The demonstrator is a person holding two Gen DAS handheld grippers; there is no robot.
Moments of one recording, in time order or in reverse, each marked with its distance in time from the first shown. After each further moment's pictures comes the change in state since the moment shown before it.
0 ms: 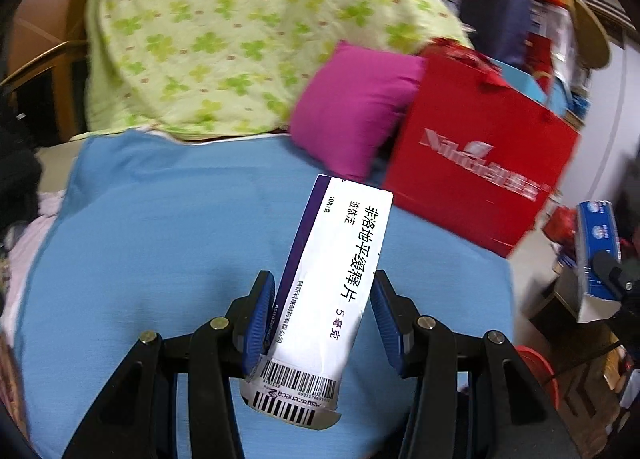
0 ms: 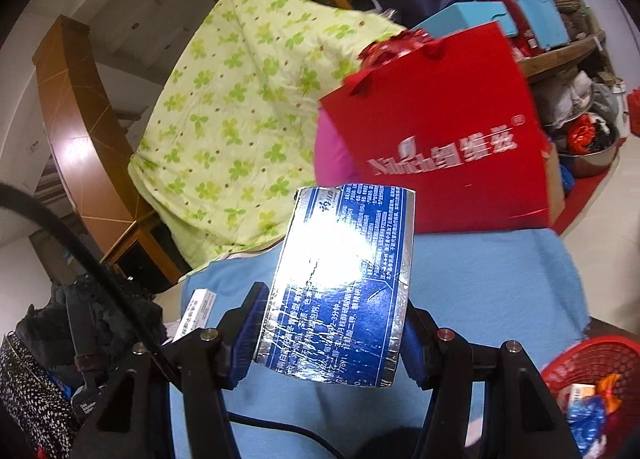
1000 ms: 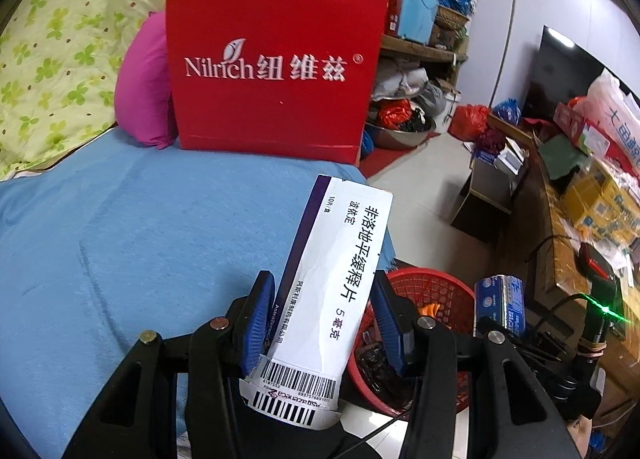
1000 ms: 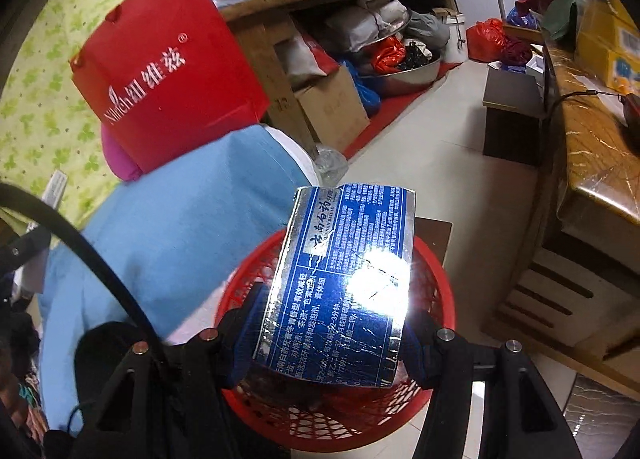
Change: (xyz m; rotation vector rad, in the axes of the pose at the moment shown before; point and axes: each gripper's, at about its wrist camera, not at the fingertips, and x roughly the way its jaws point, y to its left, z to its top) left arm 0.028 -0.217 -0.071 0.314 0.177 -0.273; right arm -0.086 -0.227 -0.088 0.198 0.209 -0.553
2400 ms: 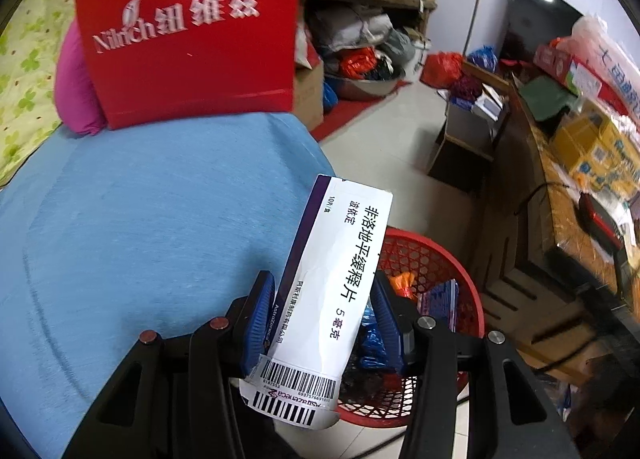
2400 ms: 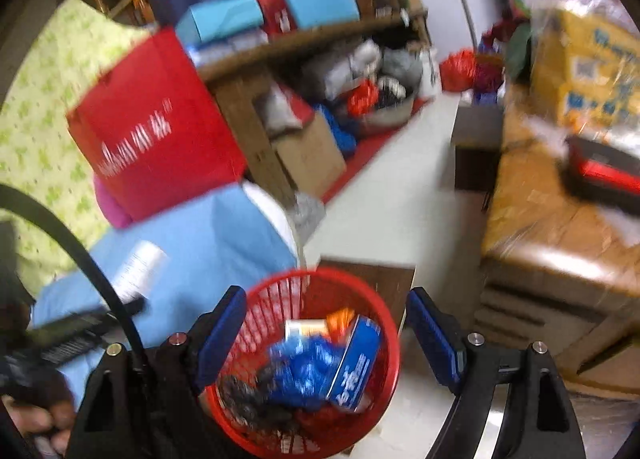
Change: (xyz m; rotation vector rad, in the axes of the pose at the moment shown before) left arm 0.071 -0.070 -0.007 0.112 0.162 -0.066; right arm -0.073 -0.022 0.023 0.062 -0.226 -0.057
